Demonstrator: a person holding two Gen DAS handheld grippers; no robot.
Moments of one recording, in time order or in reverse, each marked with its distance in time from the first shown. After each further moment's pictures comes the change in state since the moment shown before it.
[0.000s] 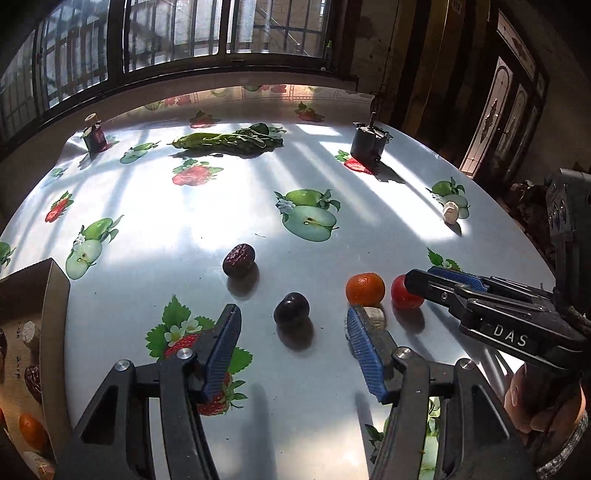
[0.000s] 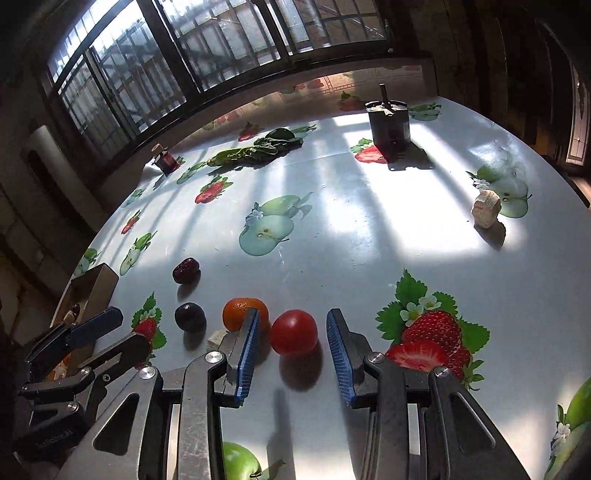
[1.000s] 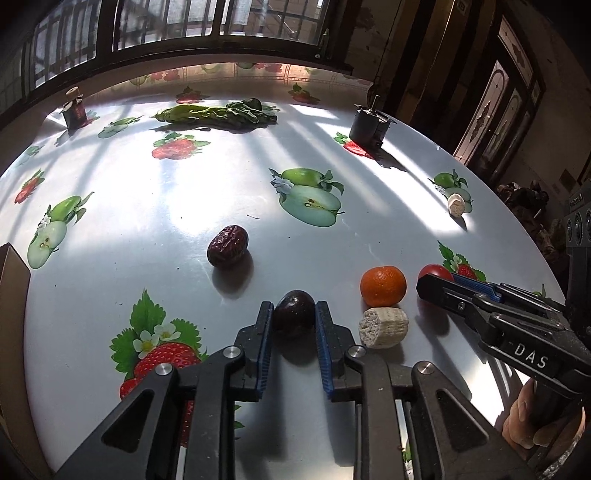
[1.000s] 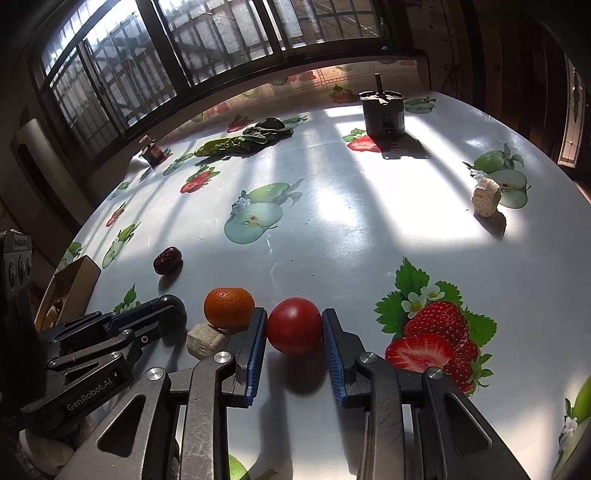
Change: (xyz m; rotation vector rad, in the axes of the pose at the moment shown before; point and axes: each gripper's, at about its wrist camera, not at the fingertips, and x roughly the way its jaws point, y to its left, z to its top) left arm 0.031 0.016 -0.006 -0.019 0.033 -0.075; right arm 0.011 0.003 -0.006 -0.003 0.003 -0.056
